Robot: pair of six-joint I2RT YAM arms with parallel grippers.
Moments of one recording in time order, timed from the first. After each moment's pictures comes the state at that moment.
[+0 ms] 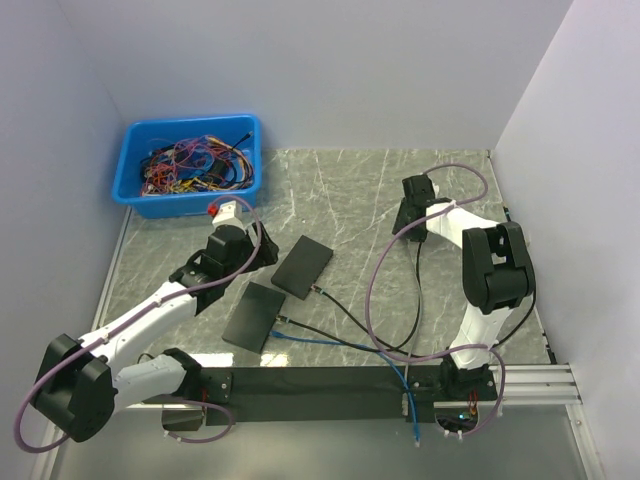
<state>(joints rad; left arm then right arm) -0.55 1.08 0.63 -0.11 -0.23 -0.67 0.18 1.83 1.15 -0.37 0.17 0.47</state>
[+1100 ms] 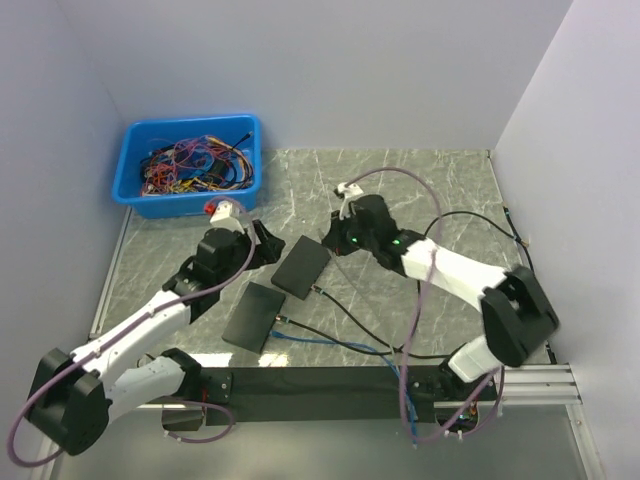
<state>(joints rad) -0.54 1.02 0.60 0.01 -0.12 -0.67 0.64 1.54 0.97 -0.05 -0.10 0.29</state>
